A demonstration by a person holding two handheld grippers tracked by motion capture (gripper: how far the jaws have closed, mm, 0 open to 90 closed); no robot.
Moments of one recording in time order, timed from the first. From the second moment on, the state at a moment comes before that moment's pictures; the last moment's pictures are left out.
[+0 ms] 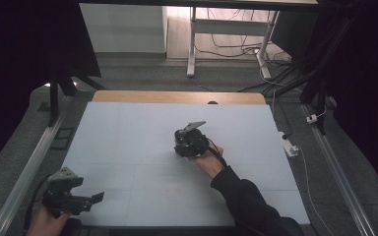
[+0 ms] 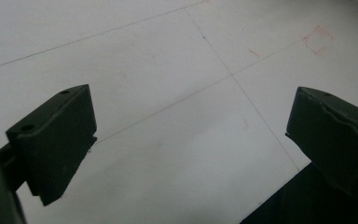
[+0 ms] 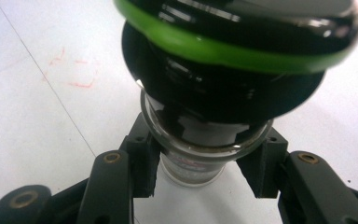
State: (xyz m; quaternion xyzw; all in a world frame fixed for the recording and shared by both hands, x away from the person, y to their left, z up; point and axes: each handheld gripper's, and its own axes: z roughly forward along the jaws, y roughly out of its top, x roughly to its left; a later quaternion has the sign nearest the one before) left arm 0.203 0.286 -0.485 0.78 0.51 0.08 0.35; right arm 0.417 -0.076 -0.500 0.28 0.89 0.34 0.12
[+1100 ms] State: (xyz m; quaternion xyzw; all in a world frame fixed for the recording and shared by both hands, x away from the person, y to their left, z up) left arm 0.203 0.285 -0.482 0.79 0.47 0.09 0.37; right arm 0.415 -0.078 -0.503 0.27 0.89 0.34 0.13
